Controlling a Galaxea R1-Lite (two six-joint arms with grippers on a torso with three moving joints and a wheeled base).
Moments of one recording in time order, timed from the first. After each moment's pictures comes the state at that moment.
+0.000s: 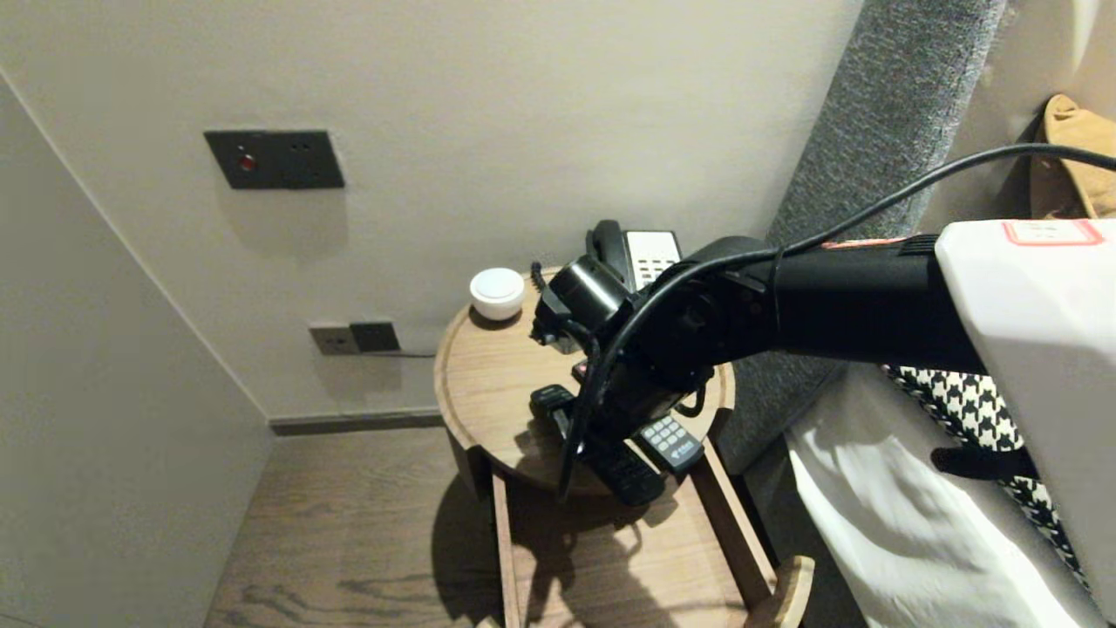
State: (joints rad) left arm 0.00 0.00 0.00 -0.02 0.01 0.01; right arm 0.77 2.17 -1.92 0.75 -0.15 0.22
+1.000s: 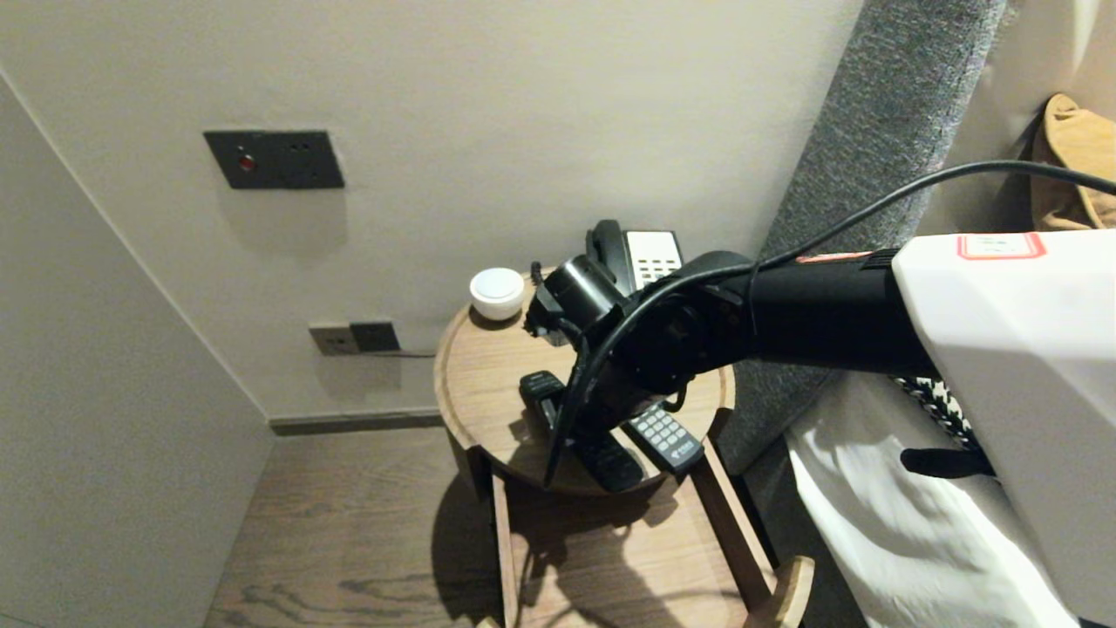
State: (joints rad) left arm 0.00 0.00 0.00 -0.02 0.01 0.02; right arm 0.76 2.20 -1.92 0.63 -0.15 0.22
